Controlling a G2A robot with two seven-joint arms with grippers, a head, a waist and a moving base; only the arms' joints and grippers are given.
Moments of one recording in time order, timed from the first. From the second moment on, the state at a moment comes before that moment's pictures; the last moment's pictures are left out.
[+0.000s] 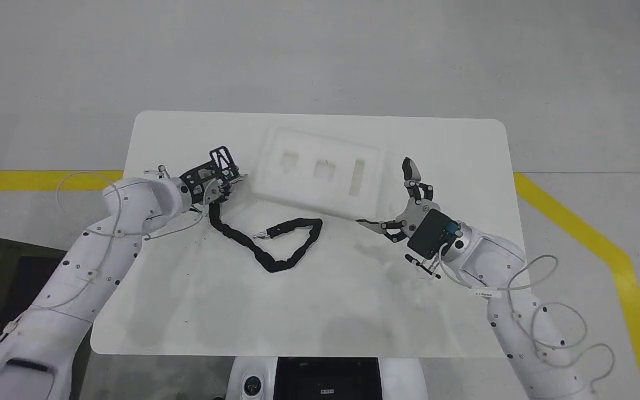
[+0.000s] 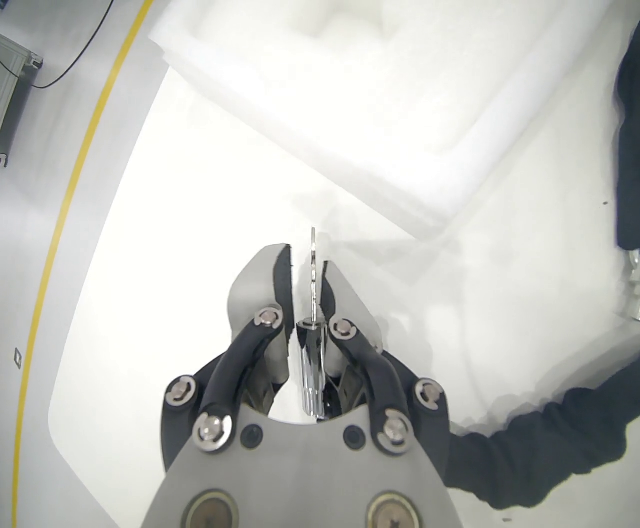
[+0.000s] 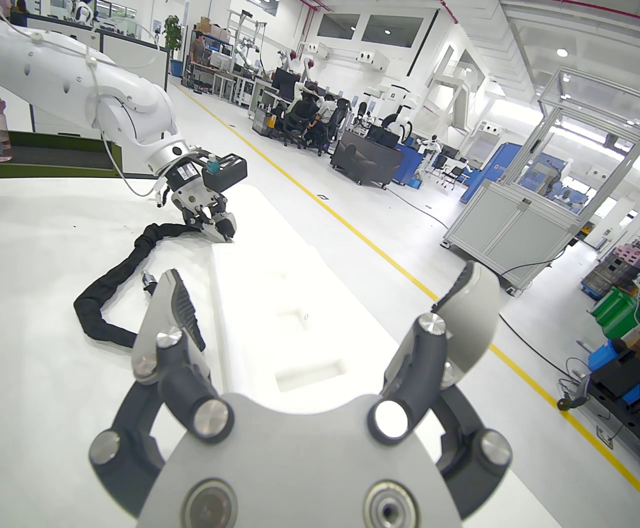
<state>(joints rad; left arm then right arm) 0.85 -0.85 -0.99 -1.29 1.43 -0.65 -0.10 -1.27 -1.13 1.28 -1.70 -1.64 -0.56 -0.50</state>
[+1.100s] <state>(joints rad) 1.27 -0.75 -1.54 -1.52 1.28 -0.78 0.50 -1.27 -1.13 1.28 -1.70 -1.64 -0.56 -0.50</state>
